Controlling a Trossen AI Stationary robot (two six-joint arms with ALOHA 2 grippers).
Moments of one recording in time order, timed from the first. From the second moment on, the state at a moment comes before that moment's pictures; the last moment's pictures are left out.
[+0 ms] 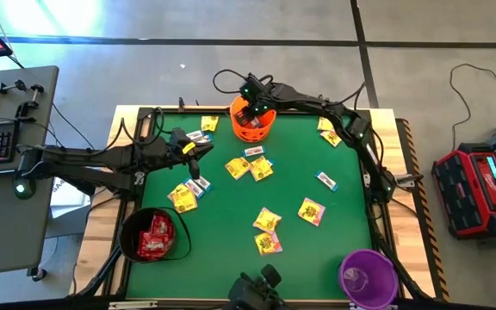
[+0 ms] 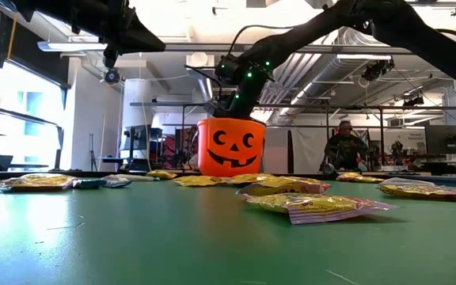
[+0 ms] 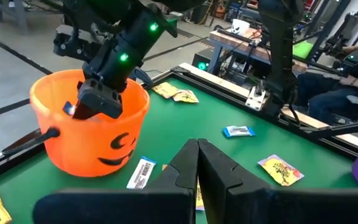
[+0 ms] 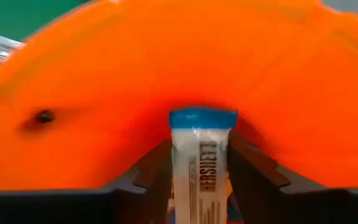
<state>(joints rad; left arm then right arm) 0.08 0.87 0.59 0.05 -0.35 -0.31 -0.54 2.28 2.03 -0.73 0.05 0.28</state>
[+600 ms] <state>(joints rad) 0.08 0.87 0.59 0.04 -0.36 -0.35 -0.50 2.23 2.32 -0.97 0.06 0.19</state>
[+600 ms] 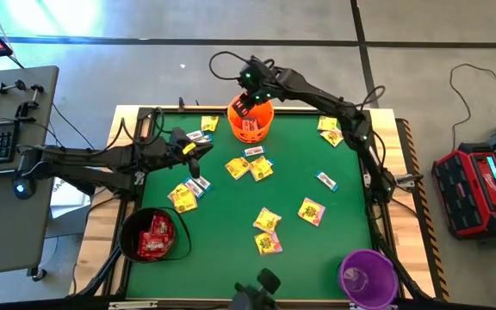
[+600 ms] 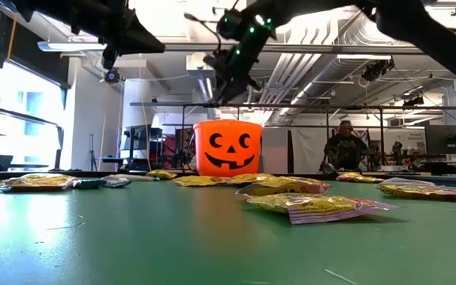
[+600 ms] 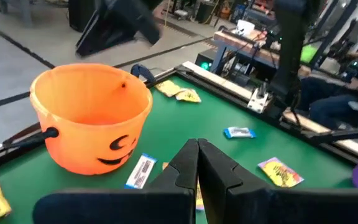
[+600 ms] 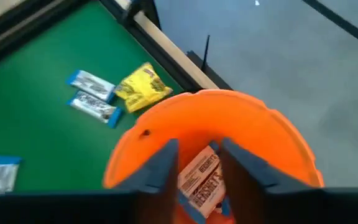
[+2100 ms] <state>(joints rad) 0.66 1.52 1.02 -0.94 -0.22 0.17 -0.13 1.33 1.28 -0.38 0.34 0.34</state>
